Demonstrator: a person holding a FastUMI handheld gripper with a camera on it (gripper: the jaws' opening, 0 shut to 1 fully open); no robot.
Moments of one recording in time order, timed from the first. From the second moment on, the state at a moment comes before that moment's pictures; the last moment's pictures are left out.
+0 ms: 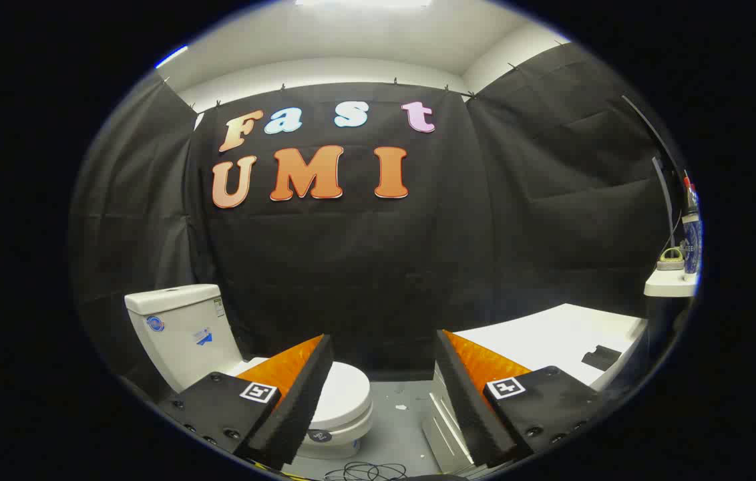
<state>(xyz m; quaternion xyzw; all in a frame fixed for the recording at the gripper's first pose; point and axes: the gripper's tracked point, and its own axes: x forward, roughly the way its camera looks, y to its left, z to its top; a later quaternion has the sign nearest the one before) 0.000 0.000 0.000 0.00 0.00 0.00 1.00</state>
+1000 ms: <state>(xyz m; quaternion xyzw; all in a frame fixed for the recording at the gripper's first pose) -0.003 0.000 -0.001 0.00 0.01 0.00 1.00</state>
